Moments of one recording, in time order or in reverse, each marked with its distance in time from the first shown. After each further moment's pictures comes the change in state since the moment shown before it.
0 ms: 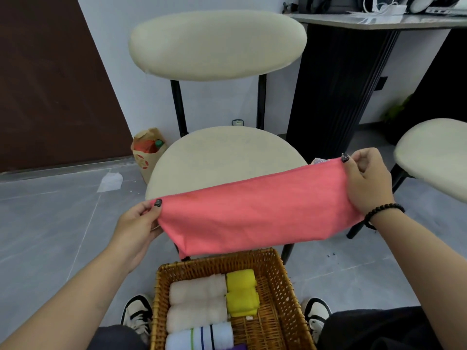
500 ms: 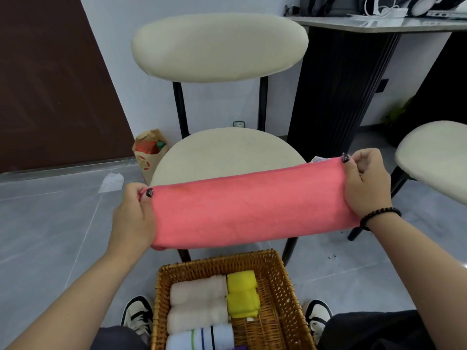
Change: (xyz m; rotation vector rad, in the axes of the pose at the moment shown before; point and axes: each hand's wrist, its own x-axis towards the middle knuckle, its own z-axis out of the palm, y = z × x) left_hand -0.010 0.014 0.005 0.736 0.281 0.568; right_hand -0.006 -0.006 0.004 0.035 0.022 -0.061
